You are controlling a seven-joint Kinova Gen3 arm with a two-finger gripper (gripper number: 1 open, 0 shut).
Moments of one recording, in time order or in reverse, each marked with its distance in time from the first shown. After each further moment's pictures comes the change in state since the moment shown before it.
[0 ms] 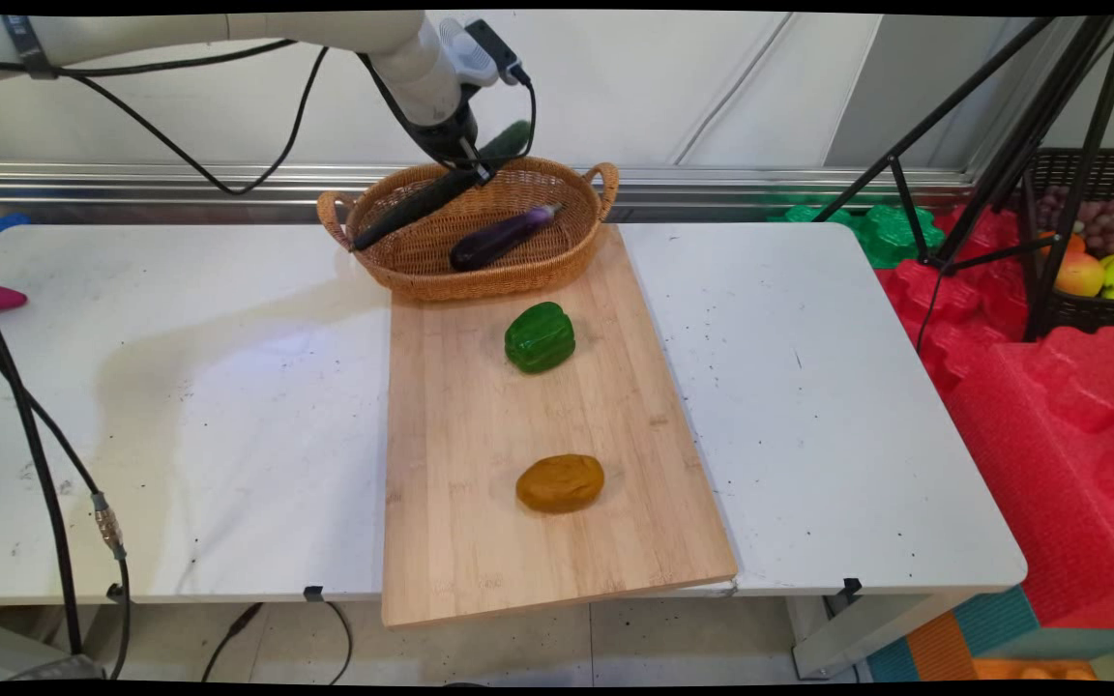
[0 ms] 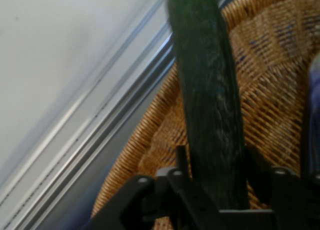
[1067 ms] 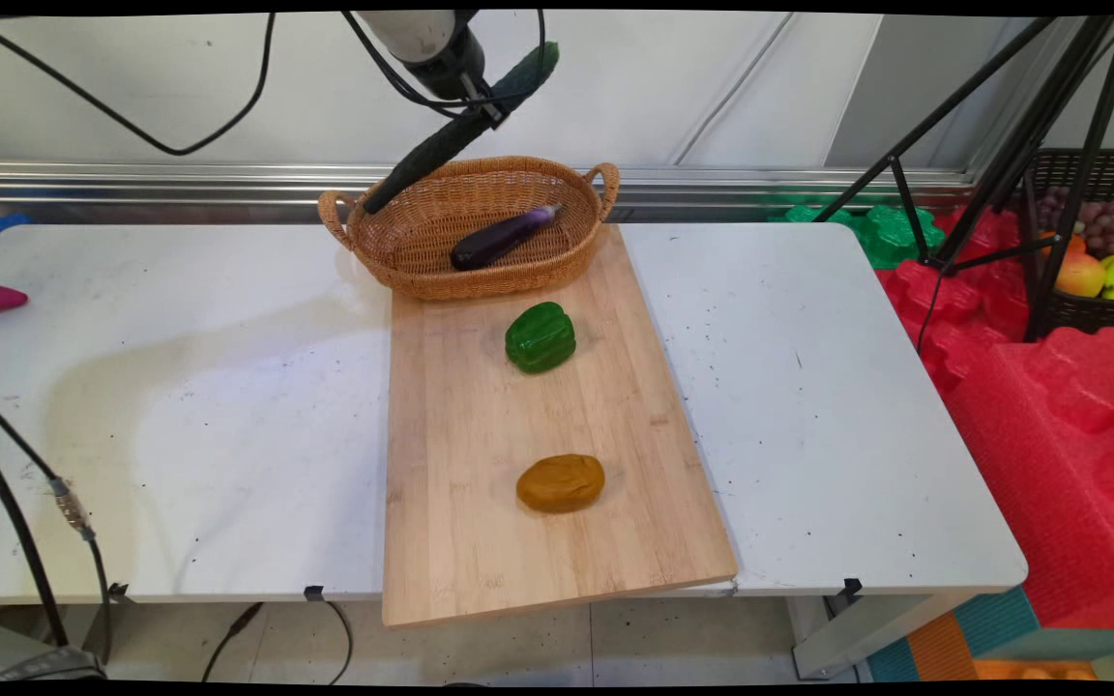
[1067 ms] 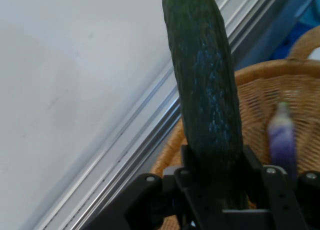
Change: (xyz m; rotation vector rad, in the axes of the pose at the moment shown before) arm 0.014 0.002 -0.098 0.021 0.166 0.013
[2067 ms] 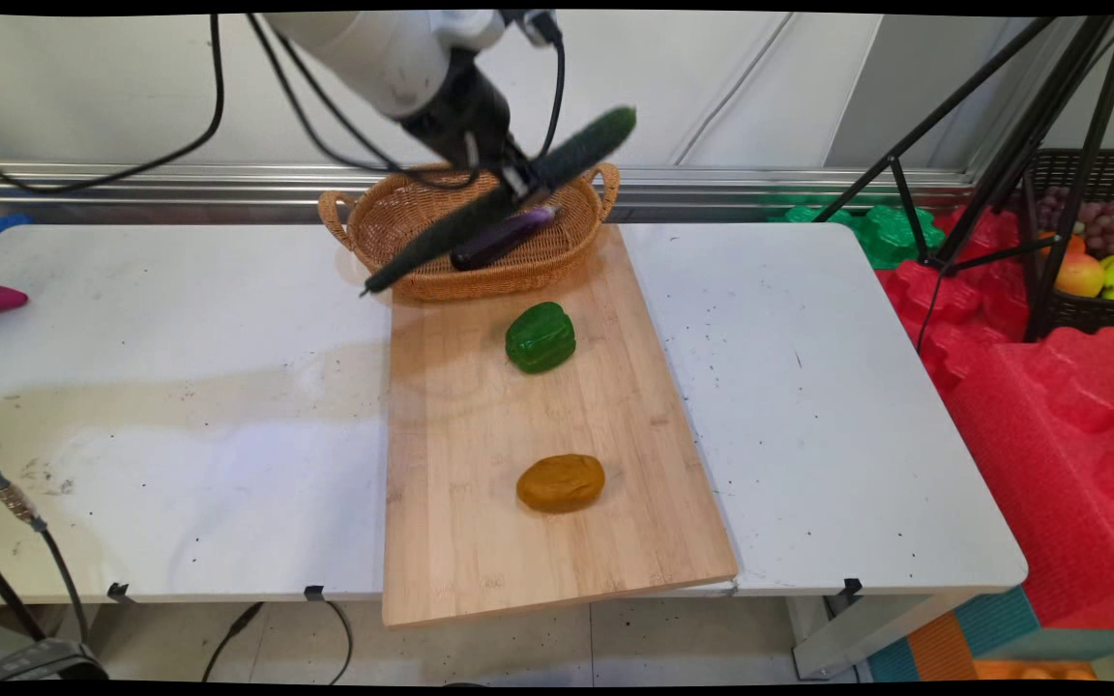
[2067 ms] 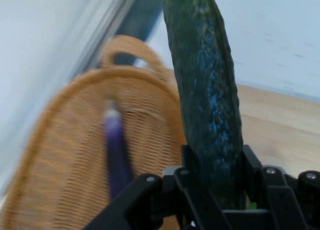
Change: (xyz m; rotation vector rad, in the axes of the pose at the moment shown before) arm -0.031 0.090 -0.127 -0.240 0.086 0.104
